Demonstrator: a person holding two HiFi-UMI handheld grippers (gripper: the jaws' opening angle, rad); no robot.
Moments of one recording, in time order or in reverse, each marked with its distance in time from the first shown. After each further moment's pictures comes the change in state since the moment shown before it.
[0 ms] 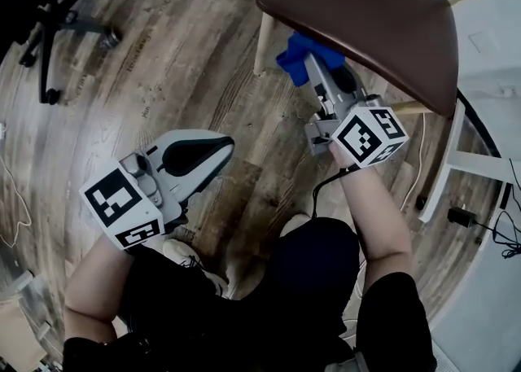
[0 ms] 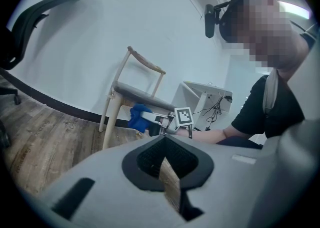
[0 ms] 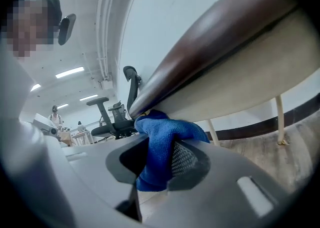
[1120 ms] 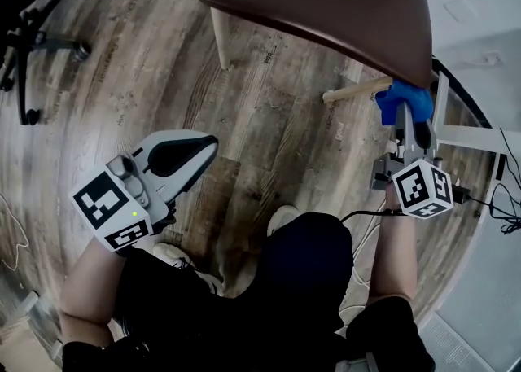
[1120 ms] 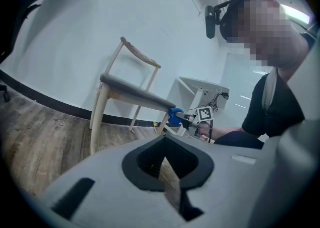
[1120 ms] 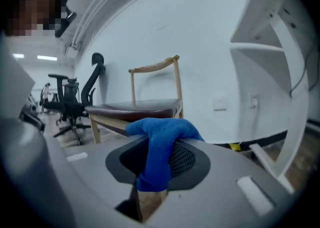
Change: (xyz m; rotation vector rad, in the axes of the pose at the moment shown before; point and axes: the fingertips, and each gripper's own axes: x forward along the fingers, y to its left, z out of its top) left arm 0.040 -0.015 -0.010 0.005 0.045 -0.064; right arm -0.238 -0.118 0.068 -0.250 -0.008 -0.627
